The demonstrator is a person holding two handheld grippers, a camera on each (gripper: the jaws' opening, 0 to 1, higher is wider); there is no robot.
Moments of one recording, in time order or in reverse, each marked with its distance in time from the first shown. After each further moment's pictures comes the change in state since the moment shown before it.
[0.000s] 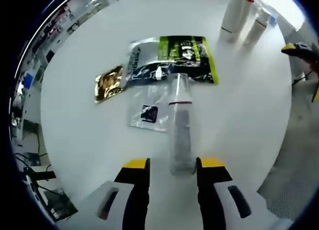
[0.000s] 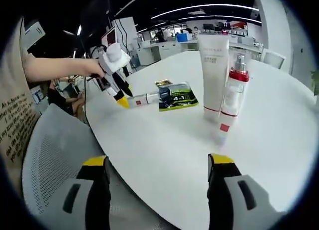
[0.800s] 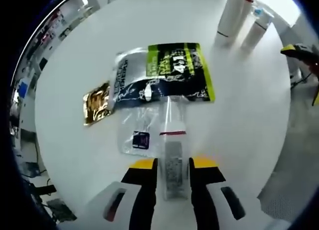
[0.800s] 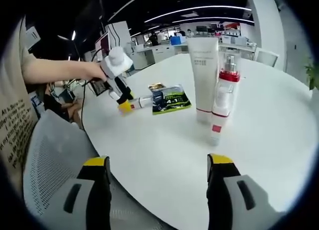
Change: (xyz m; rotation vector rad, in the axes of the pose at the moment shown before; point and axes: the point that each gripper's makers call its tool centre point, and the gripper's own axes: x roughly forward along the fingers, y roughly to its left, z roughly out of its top) left arm 0.013 -0.010 0.034 0.051 -0.002 -0.049; right arm -0.003 -0.012 0.004 0.035 -0.028 -0.039
